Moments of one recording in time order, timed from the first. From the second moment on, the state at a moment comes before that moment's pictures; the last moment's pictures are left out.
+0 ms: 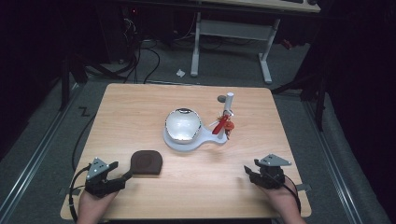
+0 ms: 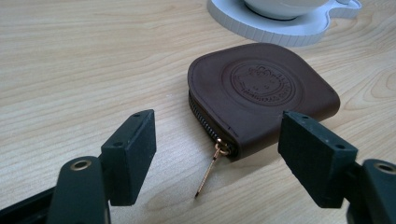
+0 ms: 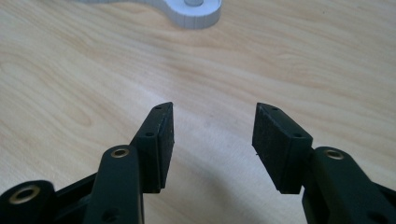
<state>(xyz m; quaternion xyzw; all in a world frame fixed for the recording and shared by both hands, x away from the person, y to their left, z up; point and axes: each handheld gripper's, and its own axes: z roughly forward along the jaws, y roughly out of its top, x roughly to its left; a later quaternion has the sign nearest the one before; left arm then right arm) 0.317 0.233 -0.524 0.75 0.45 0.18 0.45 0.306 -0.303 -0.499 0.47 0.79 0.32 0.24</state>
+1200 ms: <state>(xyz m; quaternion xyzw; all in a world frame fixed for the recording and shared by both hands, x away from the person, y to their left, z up) 0.370 0.212 -0.527 0.74 0.48 0.16 0.45 0.281 -0.323 -0.527 0.49 0.75 0.37 0.24</state>
